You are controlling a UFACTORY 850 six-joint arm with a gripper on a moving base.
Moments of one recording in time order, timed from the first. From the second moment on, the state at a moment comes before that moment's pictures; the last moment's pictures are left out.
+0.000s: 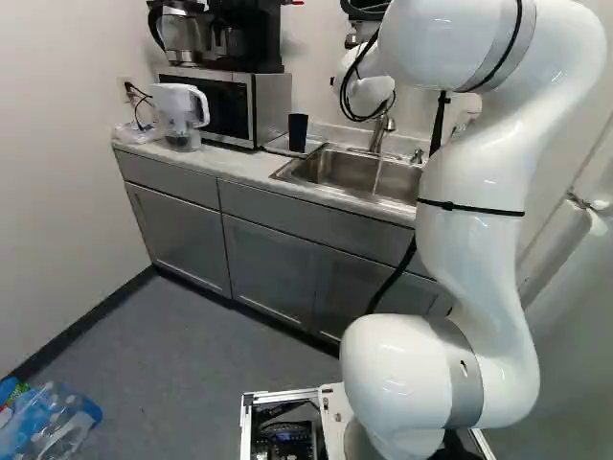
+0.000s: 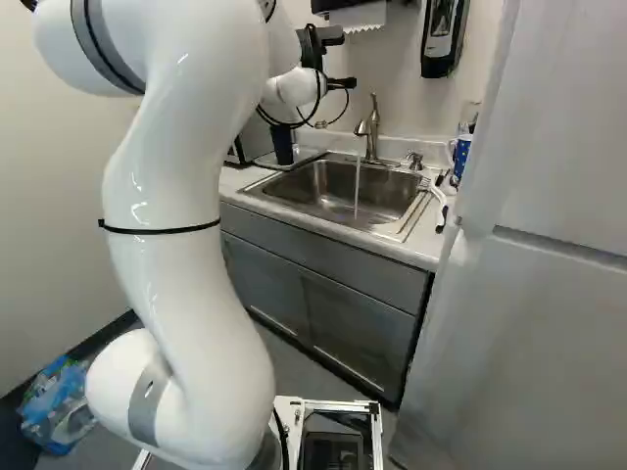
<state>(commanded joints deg) -8.9 -22.3 -84.4 2.2 27.3 -1.2</state>
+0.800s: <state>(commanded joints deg) -13.0 -29.4 -93.0 2.2 26.0 -1.2</state>
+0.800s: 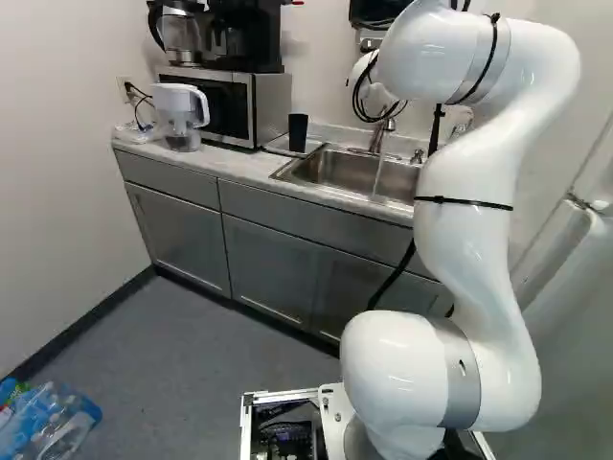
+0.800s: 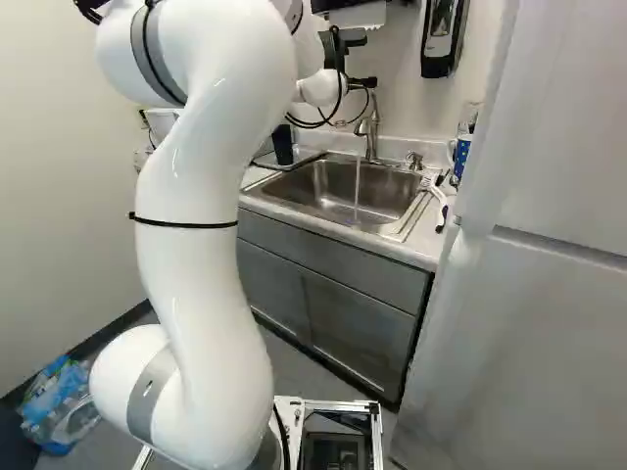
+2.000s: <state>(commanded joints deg) -13.0 -31.1 -95.1 2.2 17.4 -1.2</state>
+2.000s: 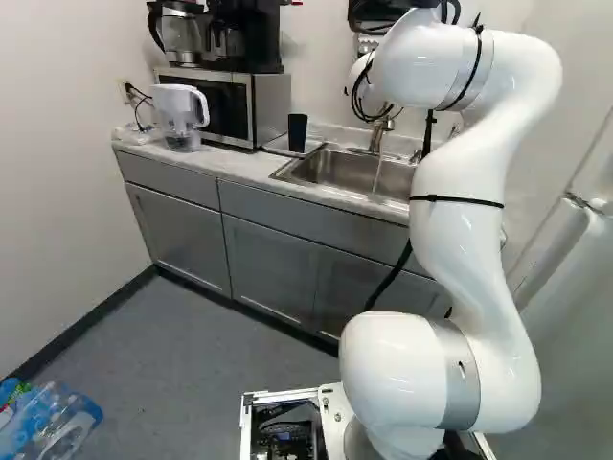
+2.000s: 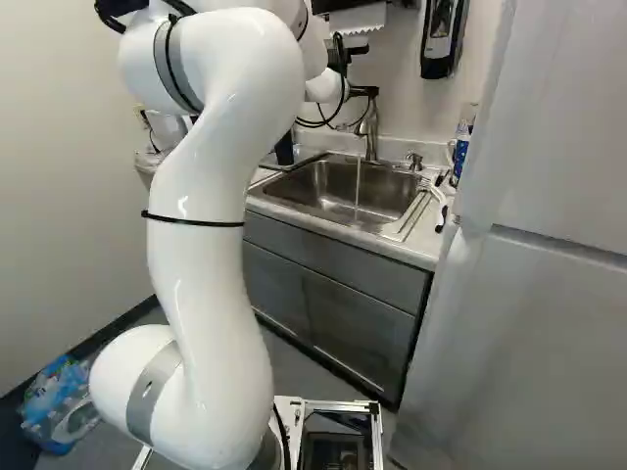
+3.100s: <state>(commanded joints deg) -13.3 -21.3 -83.2 2.2 16.9 -1.2</state>
